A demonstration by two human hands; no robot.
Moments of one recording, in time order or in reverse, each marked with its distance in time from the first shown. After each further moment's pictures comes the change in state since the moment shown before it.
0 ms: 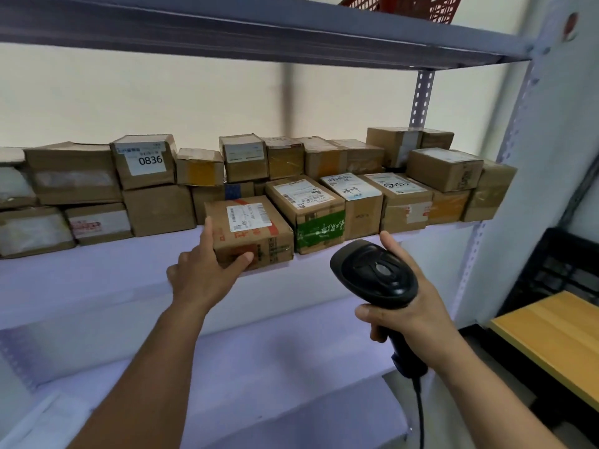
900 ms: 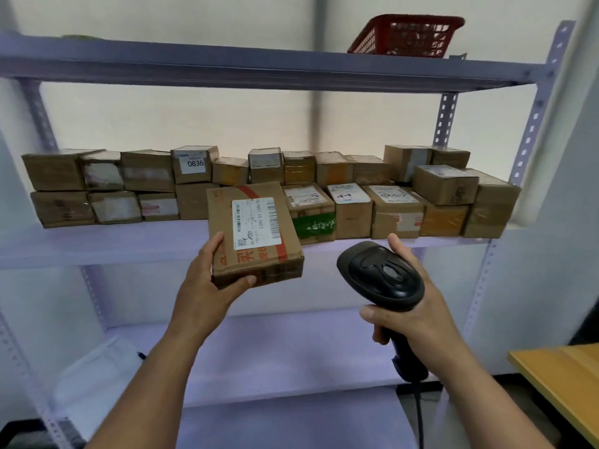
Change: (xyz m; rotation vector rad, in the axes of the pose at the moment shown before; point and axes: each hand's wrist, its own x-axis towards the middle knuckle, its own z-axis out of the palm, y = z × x) left_hand -0.164 0.059 -0.031 -0.444 0.181 0.017; right_hand -0.049 -0.005 -0.087 0.062 -0.167 -0.126
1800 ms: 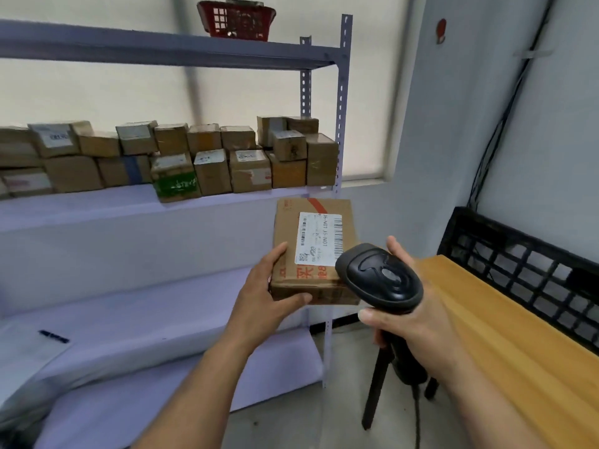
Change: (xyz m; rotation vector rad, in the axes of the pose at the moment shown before) left_hand -0.241 0.178 0.199 -0.190 -0.478 0.104; right_hand -0.243 -0.022 -0.219 0.014 0.183 0.080
